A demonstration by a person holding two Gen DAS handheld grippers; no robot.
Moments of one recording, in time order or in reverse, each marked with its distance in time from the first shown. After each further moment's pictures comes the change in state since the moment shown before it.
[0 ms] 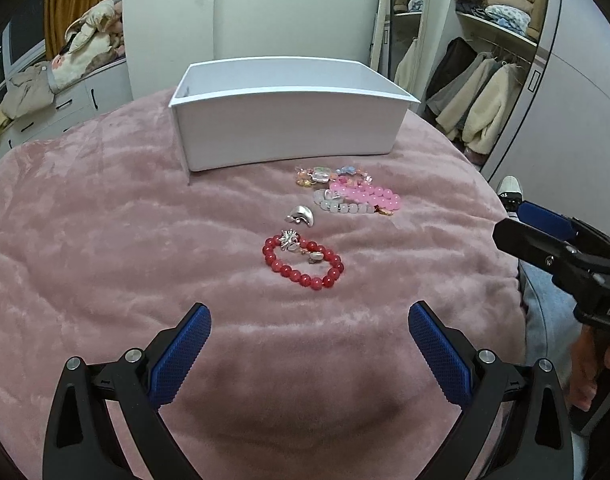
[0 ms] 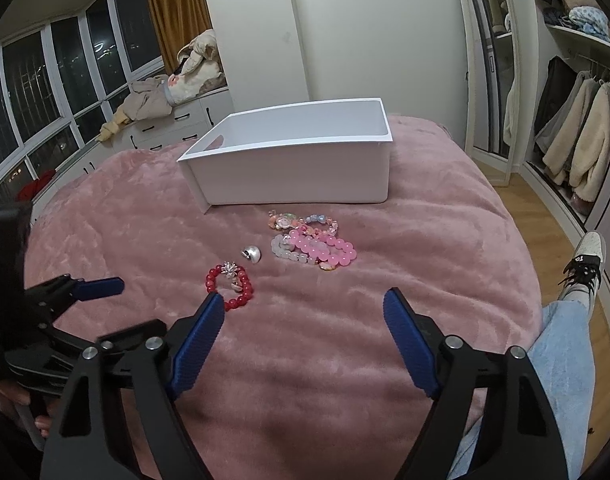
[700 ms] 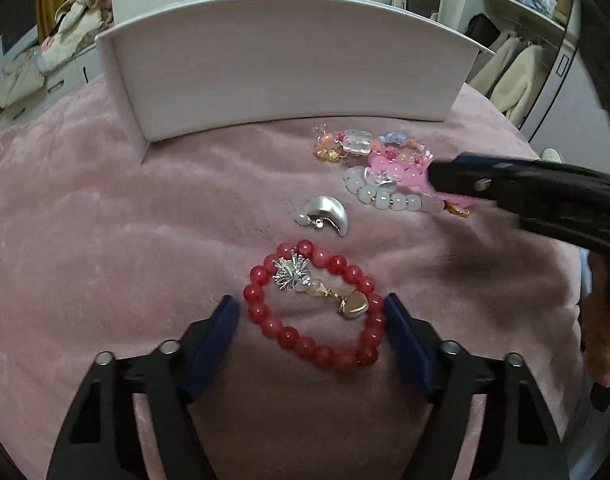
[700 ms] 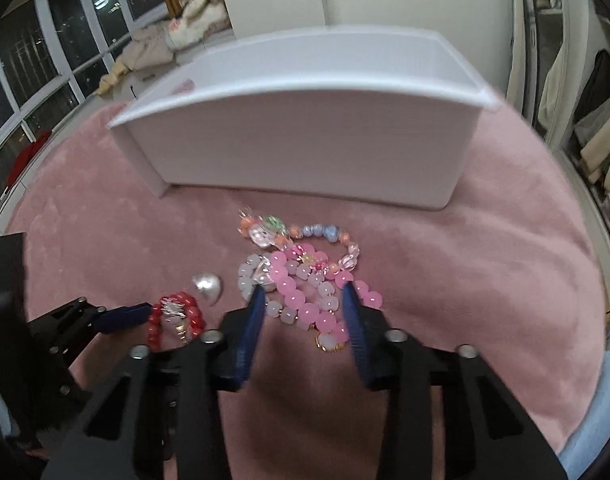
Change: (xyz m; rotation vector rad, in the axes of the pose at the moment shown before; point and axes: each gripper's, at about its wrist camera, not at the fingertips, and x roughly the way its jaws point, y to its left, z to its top) left arm 0.114 0.010 0.023 -0.009 0.100 0.048; right arm 0.161 -0.011 0.045 -0.059 0.256 0.022
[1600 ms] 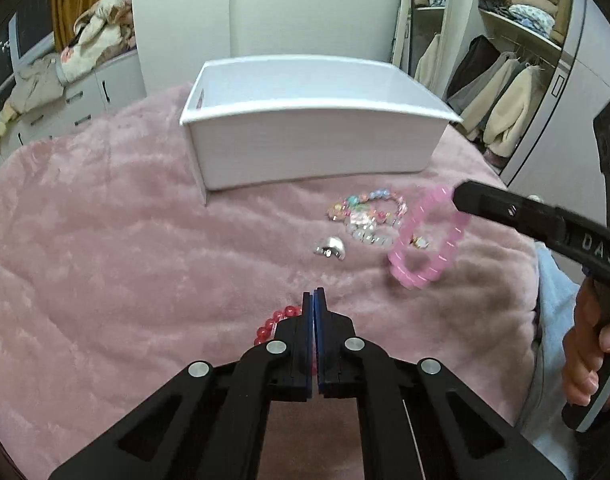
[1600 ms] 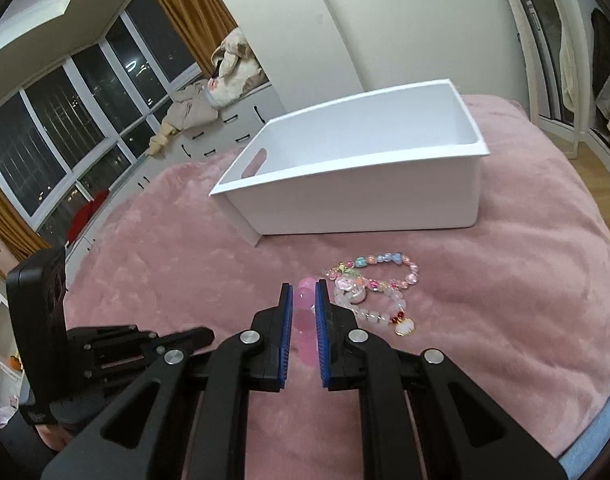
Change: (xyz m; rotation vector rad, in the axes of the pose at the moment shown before) left arm -0.100 0.005 0.012 -0.020 -0.068 0.015; right arm -0.110 -0.005 -0.017 0.108 -0.213 0.257
